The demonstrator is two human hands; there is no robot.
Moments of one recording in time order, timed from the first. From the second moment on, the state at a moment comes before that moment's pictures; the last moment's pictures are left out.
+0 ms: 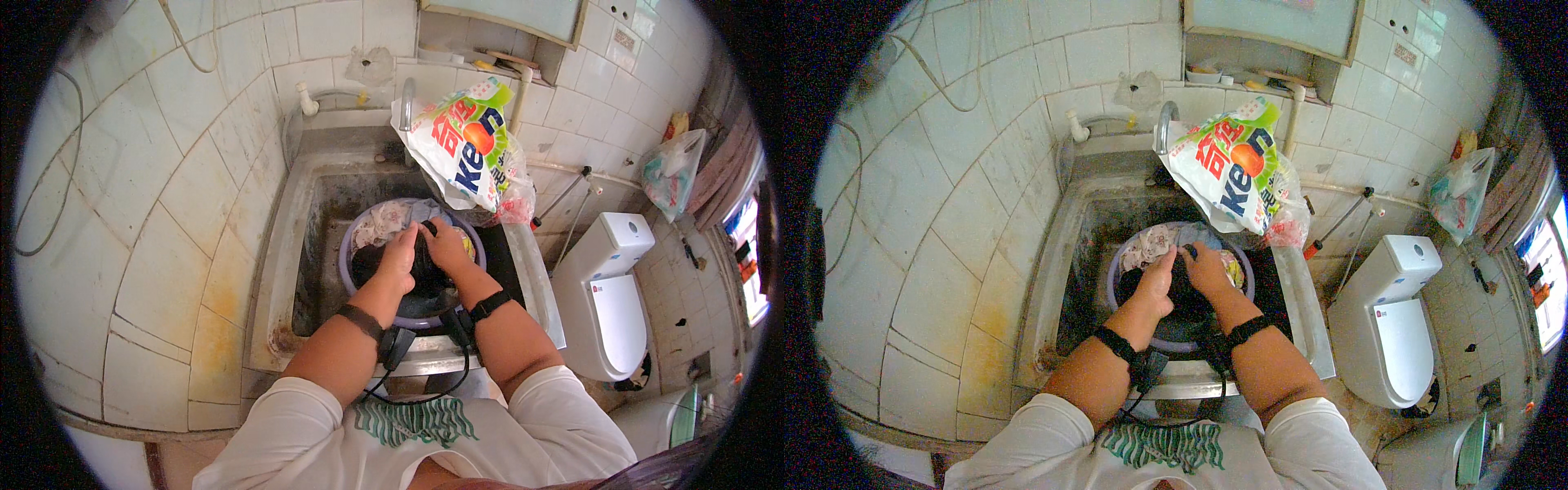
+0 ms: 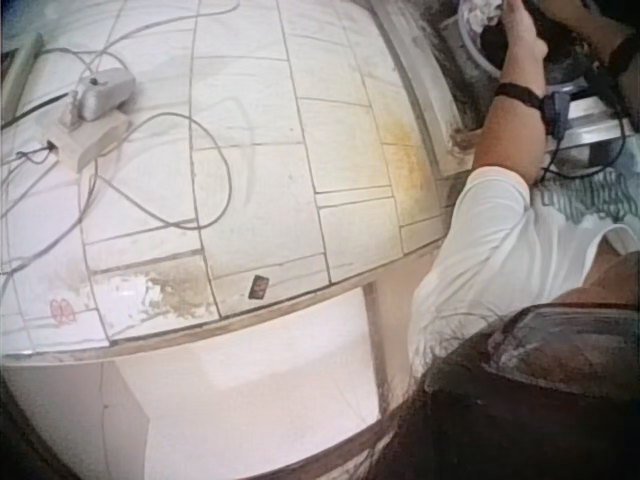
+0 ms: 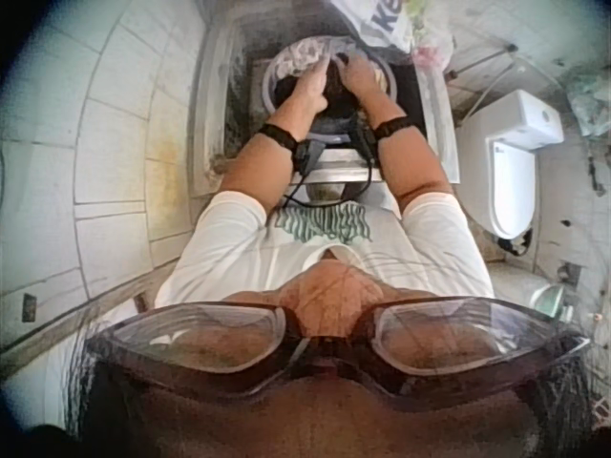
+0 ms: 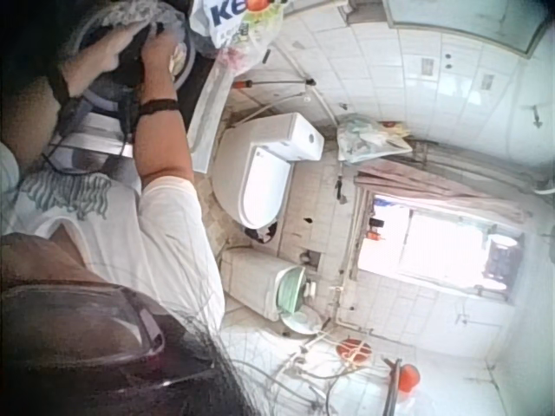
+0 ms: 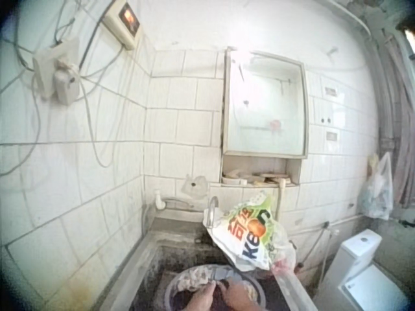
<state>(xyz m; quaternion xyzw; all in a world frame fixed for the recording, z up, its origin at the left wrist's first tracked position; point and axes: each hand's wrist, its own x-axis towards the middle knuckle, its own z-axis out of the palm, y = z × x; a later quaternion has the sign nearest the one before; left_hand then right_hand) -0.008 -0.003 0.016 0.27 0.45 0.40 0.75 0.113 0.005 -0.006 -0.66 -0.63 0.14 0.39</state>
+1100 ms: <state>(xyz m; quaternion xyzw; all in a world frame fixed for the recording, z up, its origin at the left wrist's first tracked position) -0.003 0.001 0.003 0.19 0.32 0.41 0.83 0.096 -0.007 0.014 -0.59 -0.67 0.13 0.43</state>
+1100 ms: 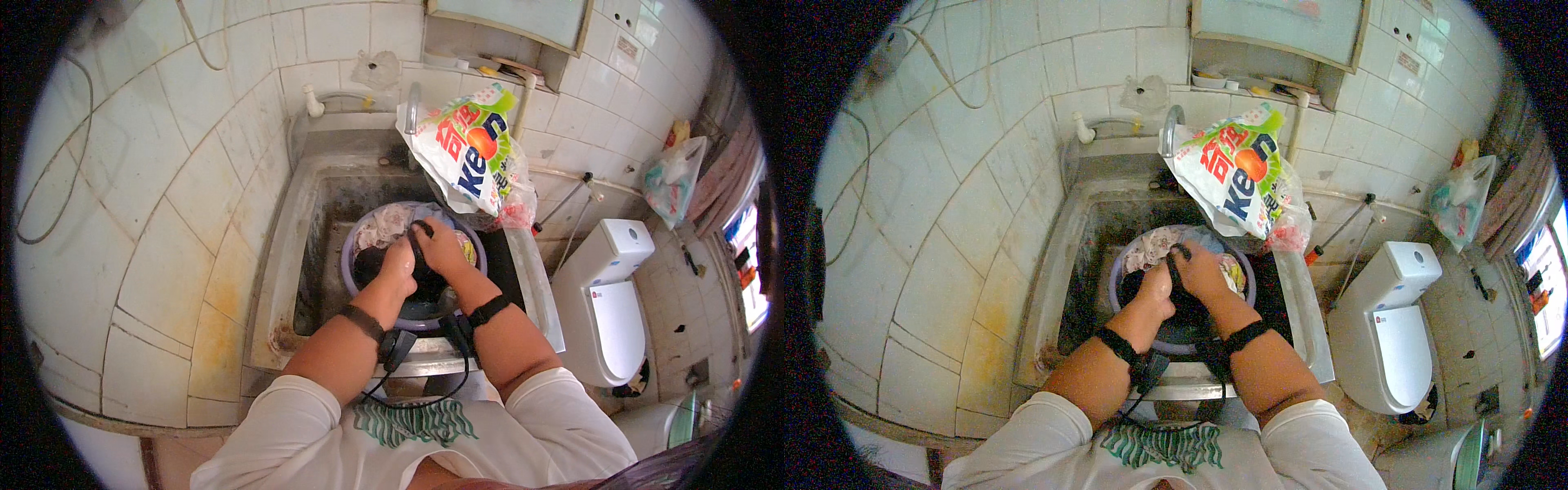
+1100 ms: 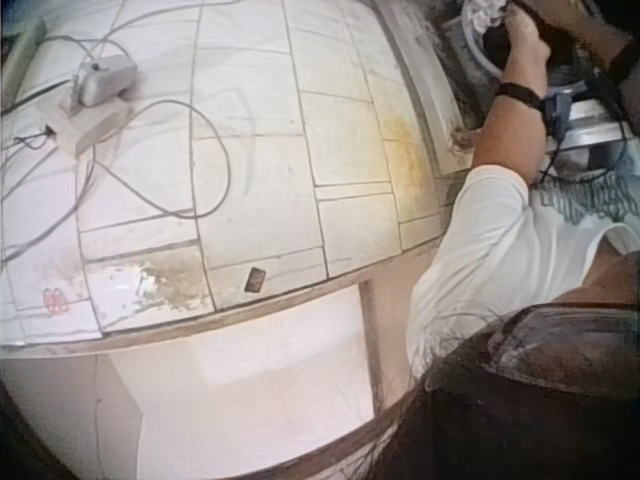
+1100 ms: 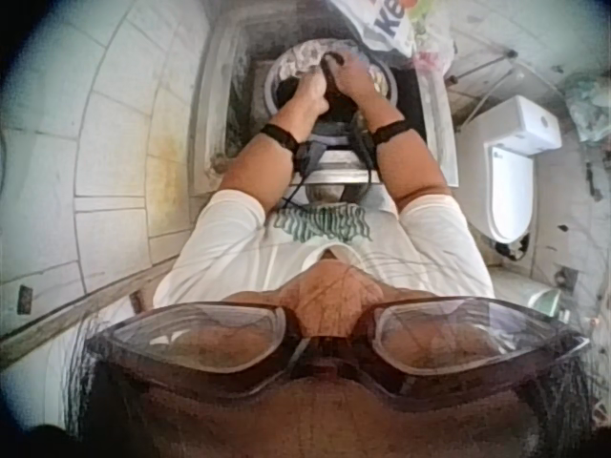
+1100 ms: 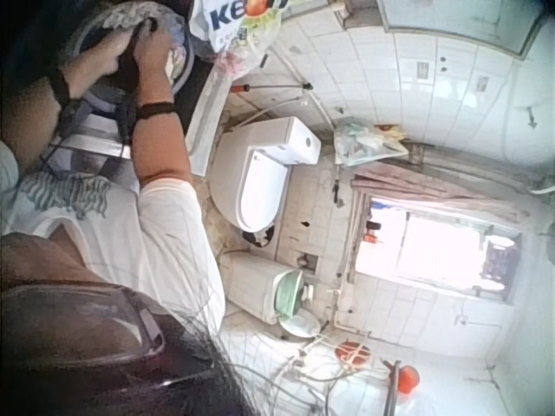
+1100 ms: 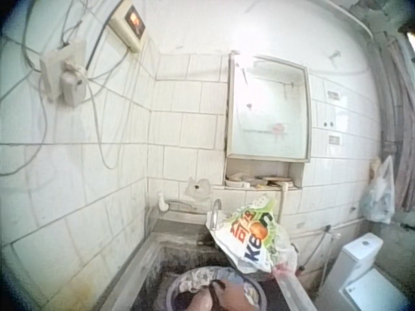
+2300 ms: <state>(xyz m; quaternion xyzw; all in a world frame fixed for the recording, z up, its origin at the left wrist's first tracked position) -0.010 0.010 -0.022 0.17 0.29 0.47 0.82 0.078 -0.026 0.037 -0.54 -0.72 0.17 0.41</state>
